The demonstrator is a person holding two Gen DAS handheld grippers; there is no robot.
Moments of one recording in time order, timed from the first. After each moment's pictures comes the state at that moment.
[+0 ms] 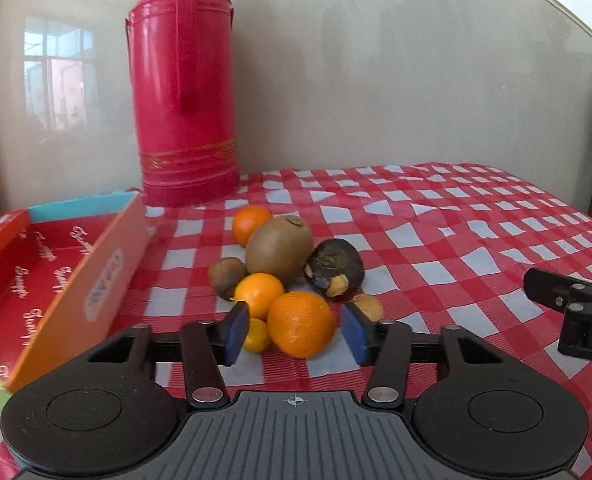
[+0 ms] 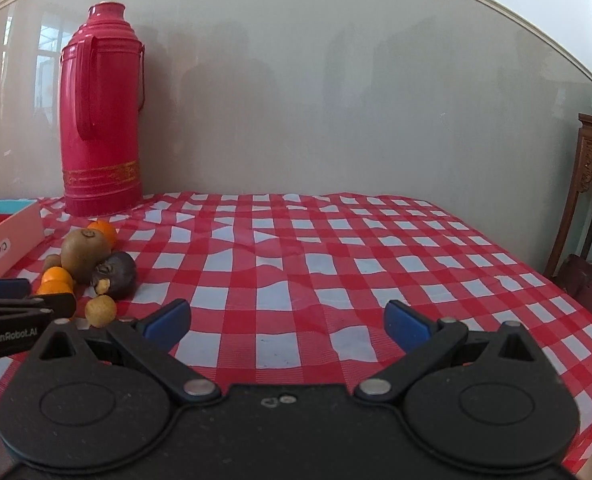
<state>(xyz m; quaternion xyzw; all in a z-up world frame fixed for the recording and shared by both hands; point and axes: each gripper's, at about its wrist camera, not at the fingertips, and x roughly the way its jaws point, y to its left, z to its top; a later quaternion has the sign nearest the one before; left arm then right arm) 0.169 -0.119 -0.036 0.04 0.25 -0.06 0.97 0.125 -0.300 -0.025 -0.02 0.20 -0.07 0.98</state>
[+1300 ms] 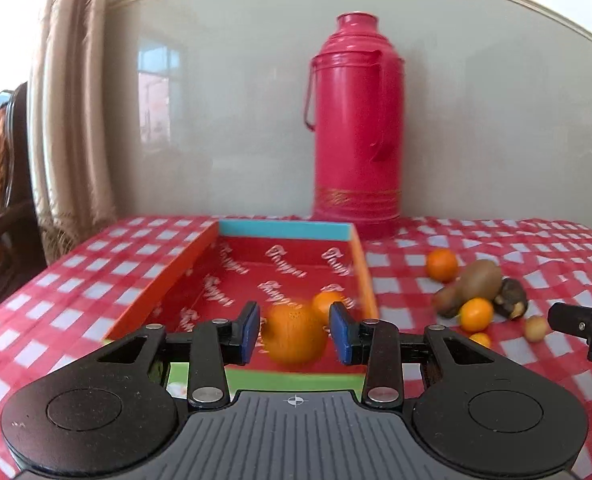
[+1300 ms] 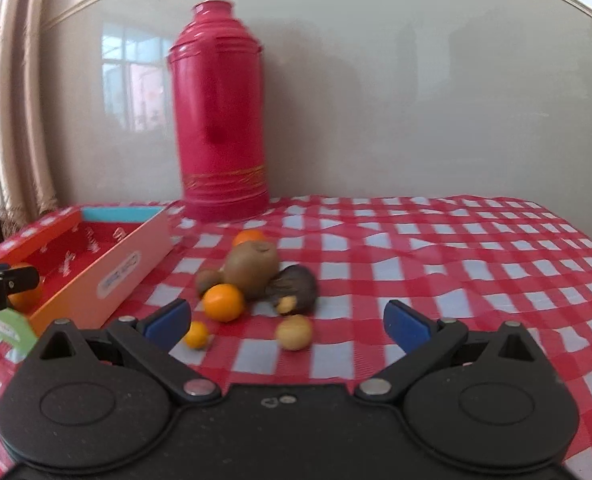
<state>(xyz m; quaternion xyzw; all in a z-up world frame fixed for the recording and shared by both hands) 0.119 0.042 -0.001 0.01 0.19 0.06 0.98 0.136 -0.201 -0.014 0.01 0.22 0.06 0.97</state>
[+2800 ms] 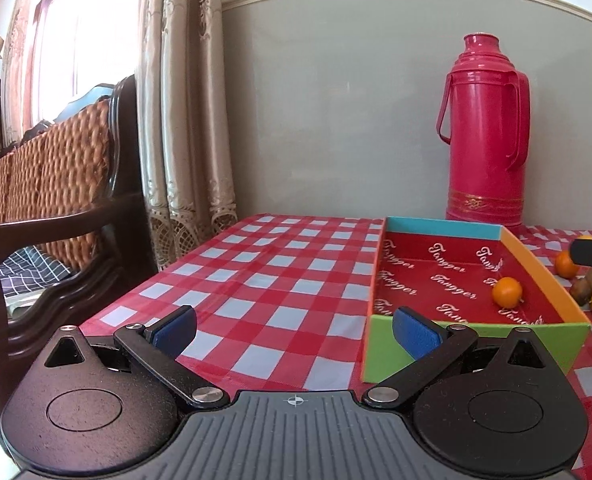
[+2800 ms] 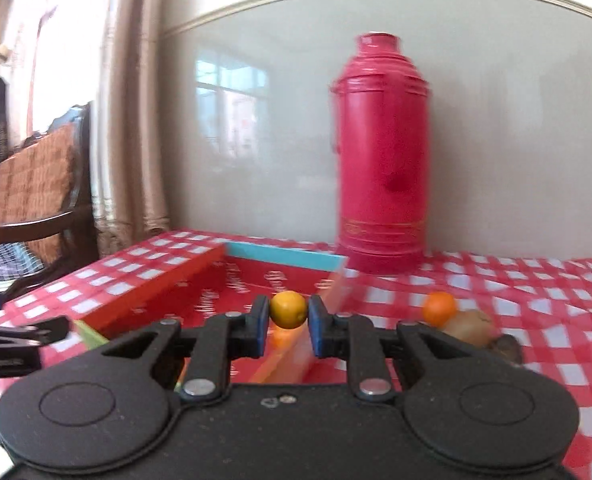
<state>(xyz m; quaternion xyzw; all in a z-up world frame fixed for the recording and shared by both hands) 0.074 0.152 -0.012 0.02 0.17 0.18 0.97 0.134 -0.077 0.002 -0.02 0.15 0.21 0.97</state>
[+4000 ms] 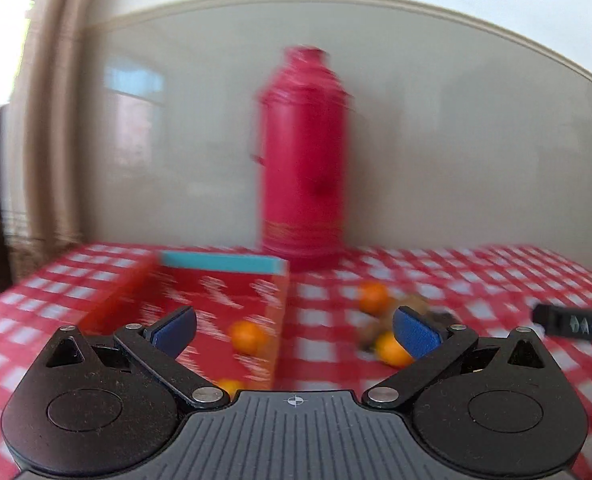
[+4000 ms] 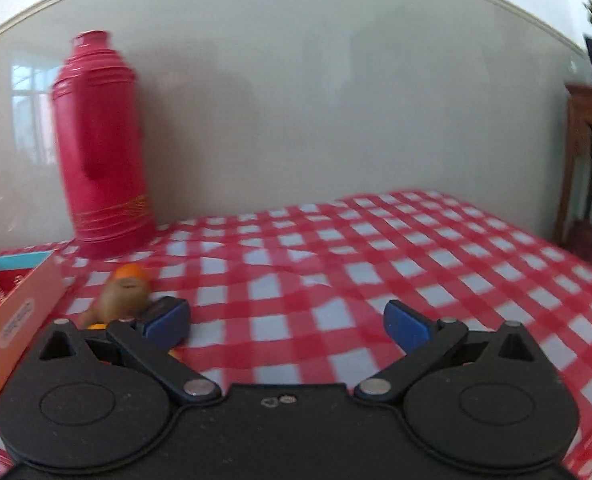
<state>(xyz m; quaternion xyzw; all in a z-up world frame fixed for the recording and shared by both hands) 0.111 -0.030 0.005 0.01 0.15 0.01 0.99 0.135 -0.272 -0.010 0.06 0.20 -0.10 0.97</state>
